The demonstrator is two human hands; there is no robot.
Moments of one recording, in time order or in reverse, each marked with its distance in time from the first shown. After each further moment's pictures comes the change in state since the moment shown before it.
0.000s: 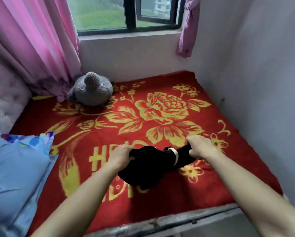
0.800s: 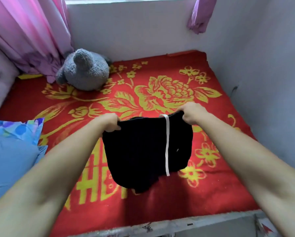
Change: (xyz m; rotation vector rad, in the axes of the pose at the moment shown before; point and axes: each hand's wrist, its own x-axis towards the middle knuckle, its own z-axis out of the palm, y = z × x) left_hand 0.169 -0.023 -0.082 0.131 -0.371 -0.205; right_hand 0.182 0.009 -0.067 0.080 -0.084 -0.075
